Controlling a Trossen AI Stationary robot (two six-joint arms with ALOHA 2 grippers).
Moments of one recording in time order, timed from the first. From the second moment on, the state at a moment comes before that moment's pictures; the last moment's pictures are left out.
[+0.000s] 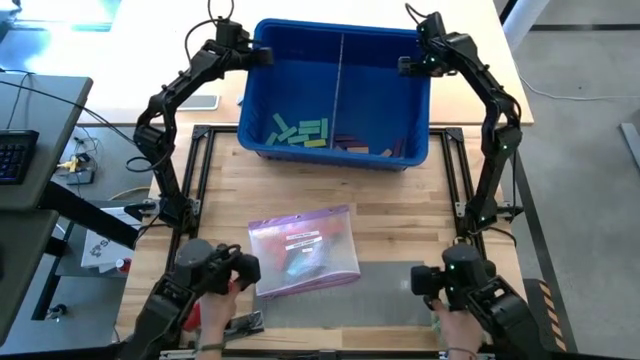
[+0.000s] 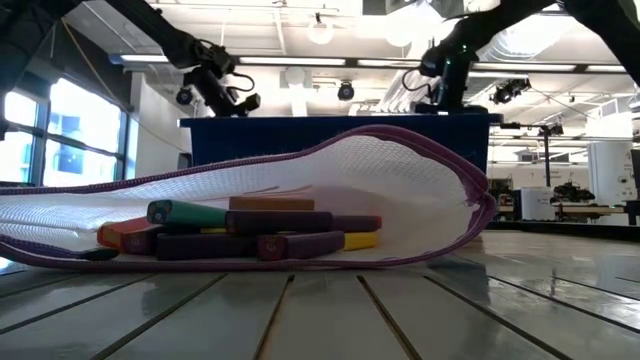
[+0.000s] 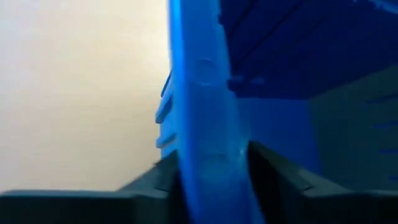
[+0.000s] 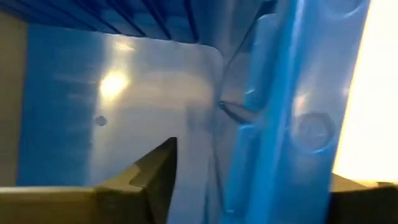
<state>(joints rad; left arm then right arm) 1.15 1.89 1.70 -0.41 0.09 -0.33 -1.13 1.95 2.02 -1.07 0.15 0.32</state>
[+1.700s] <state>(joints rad) 0.90 1.34 1.66 -1.04 -0.09 -0.19 -0.89 1.48 1.66 -0.81 0.11 0.16</state>
